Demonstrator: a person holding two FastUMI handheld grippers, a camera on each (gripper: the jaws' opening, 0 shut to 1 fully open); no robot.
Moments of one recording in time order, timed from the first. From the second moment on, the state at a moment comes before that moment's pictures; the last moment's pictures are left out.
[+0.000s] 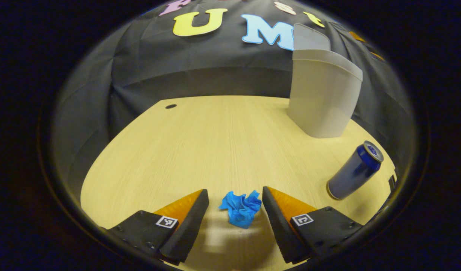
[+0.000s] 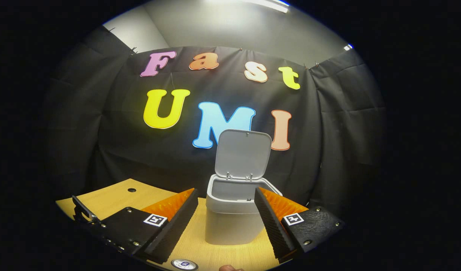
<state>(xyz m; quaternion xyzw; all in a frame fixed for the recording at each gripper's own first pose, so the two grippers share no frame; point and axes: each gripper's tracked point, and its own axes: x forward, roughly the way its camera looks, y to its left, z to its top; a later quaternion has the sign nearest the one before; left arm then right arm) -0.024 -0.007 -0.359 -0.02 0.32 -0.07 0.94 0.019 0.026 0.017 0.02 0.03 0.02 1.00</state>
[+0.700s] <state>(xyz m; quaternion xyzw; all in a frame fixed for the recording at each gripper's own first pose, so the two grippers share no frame) -0.024 -0.005 -0.378 0.00 0.34 -0.07 0.94 0.020 0.018 0.009 0.03 0.04 0.01 1.00</state>
